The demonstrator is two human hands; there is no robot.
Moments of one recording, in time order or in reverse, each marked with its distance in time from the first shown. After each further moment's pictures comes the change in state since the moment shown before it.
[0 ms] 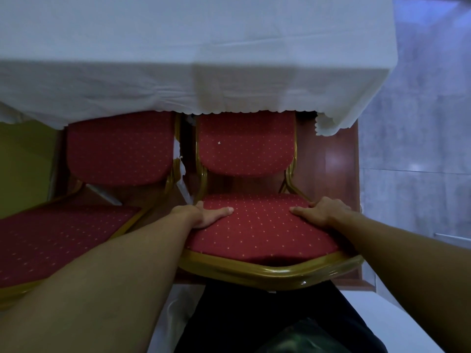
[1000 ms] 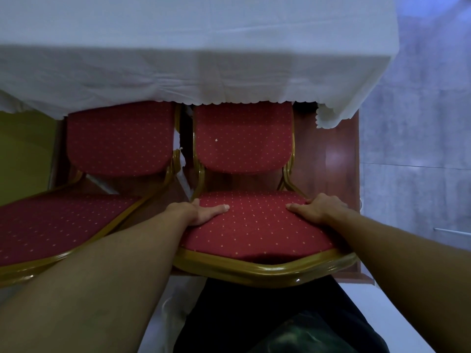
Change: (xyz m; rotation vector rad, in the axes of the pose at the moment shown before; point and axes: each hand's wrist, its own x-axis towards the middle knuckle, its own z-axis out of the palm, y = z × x) left_hand 0.006 -0.018 0.020 0.002 0.005 -0.010; right_hand -0.012 0.000 0.025 0.033 0.030 0.022
